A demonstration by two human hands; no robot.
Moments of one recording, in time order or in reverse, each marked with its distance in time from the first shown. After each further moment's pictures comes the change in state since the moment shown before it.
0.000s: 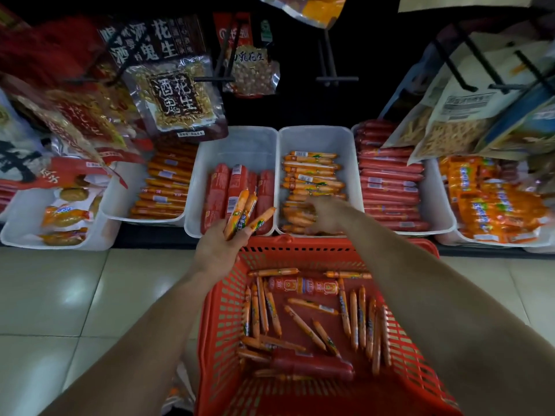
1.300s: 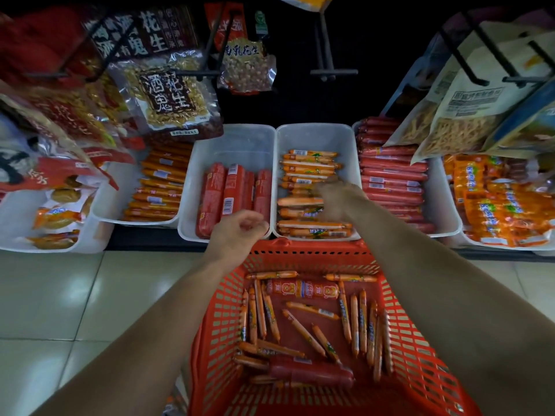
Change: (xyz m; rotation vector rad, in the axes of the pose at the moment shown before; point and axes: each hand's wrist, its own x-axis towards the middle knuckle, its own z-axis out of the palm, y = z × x) left_hand 0.029 0.015 0.026 0.054 -0.071 0.075; right_hand 0.006 0.008 -0.027 -0.229 0.110 0.079
